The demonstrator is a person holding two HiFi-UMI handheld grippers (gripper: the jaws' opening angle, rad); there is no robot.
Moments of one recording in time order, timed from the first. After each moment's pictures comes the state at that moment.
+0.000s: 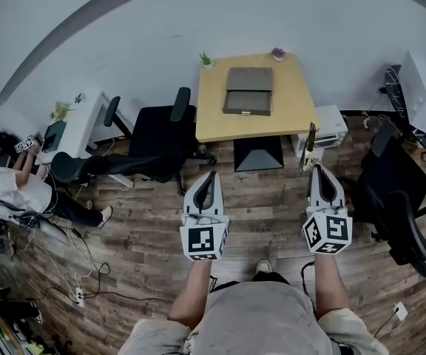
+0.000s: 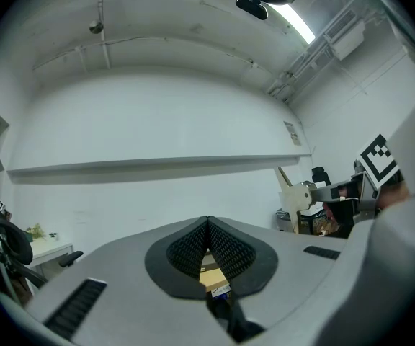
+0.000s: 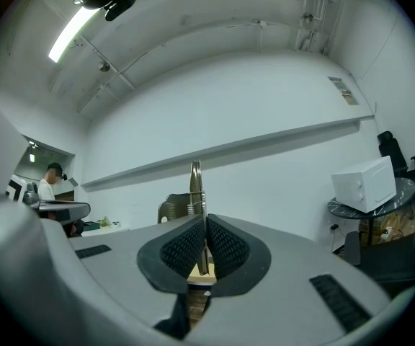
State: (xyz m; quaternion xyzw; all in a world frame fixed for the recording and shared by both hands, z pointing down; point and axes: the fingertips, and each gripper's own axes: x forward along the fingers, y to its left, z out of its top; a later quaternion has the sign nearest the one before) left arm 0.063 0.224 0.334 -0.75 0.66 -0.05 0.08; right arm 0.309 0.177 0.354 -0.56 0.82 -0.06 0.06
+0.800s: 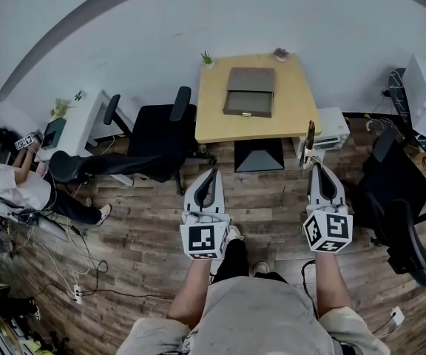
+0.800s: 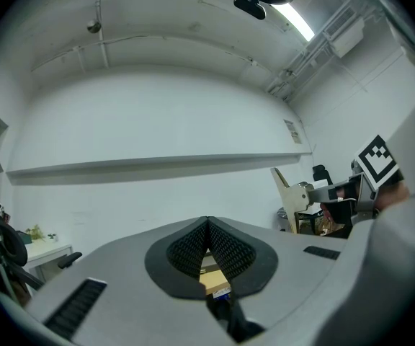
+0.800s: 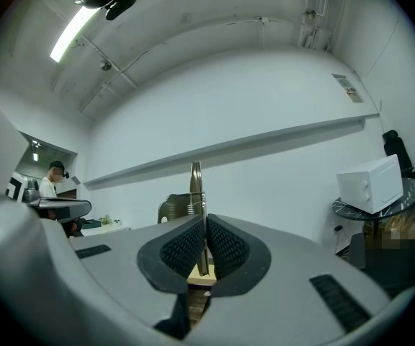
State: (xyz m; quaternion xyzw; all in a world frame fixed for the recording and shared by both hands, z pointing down) left arm 0.067 0.201 0.338 -0.74 0.66 -0.05 0.08; right arm 0.307 0.149 0.359 -0.55 0.83 -0.06 0.05
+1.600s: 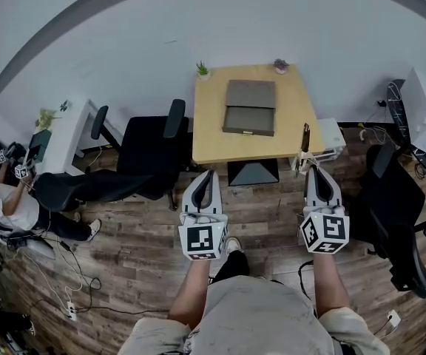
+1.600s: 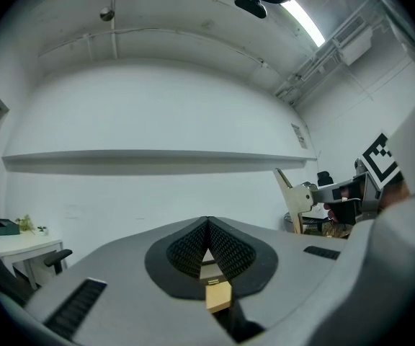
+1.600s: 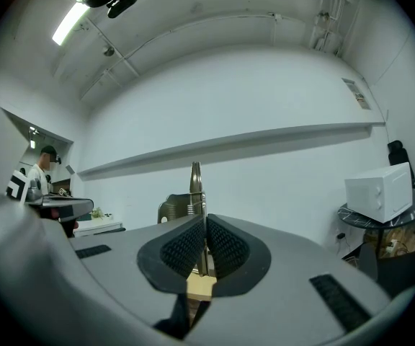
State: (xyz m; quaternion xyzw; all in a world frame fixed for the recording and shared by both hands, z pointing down) left arm 0.000 0.104 0.348 -0.75 0.66 -0.03 0.07; right arm 0.244 0.064 0.357 -0.57 0.82 -0.04 0.03
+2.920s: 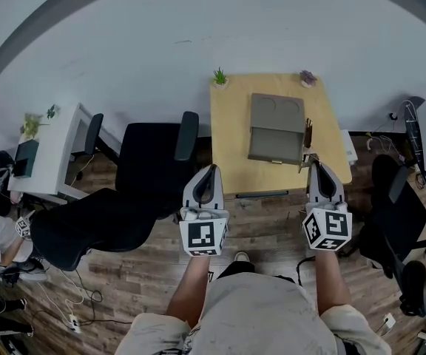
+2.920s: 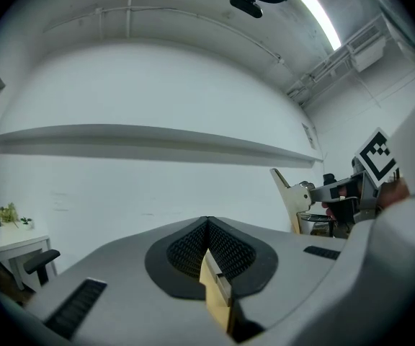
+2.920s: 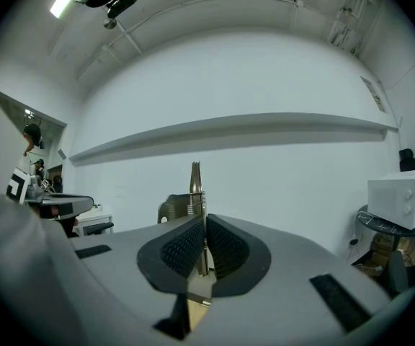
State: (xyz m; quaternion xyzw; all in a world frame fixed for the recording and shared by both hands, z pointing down) left arm -0.154 -0.074 0.360 -0.76 0.64 -0.02 0.04; right arm 0.088 -0.109 0.356 -0.58 0.82 -0.03 -0.02
